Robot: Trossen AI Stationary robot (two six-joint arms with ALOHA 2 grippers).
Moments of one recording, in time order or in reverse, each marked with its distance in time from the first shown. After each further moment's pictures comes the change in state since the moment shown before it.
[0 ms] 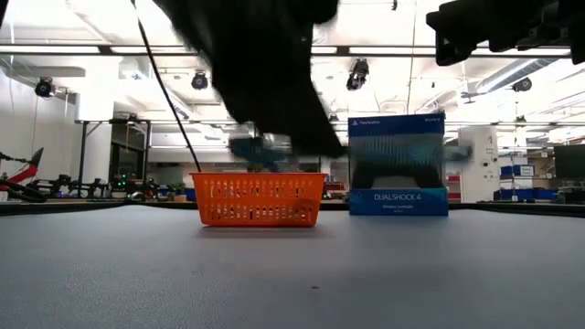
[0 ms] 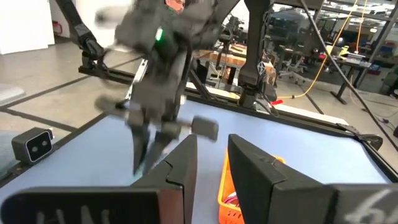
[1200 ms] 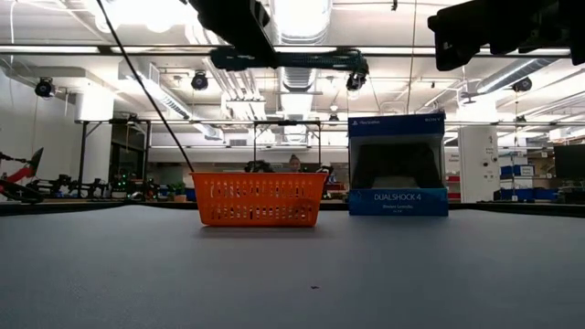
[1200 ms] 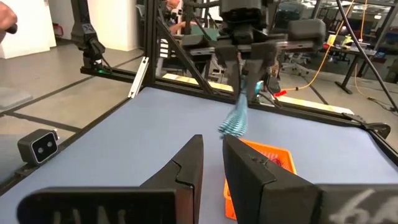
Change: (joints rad) left arm 0.211 -0.399 -0.008 -0.394 0.041 0.485; right arm 0.000 0.006 0.000 -0.014 0.000 0.046
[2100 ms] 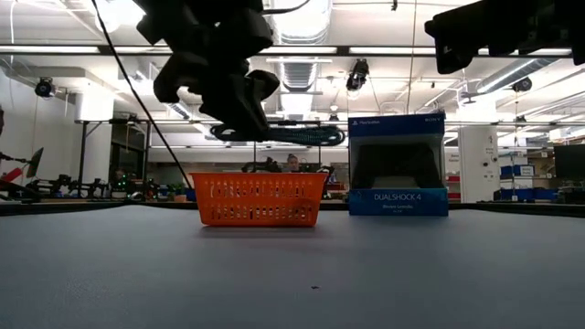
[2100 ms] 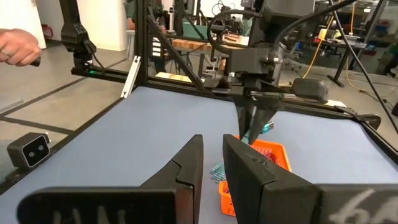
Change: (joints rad) left arm 0.212 -0.001 -0.283 0.269 0.321 0.407; right arm 0.000 0.000 0.000 -0.006 0.036 0.025
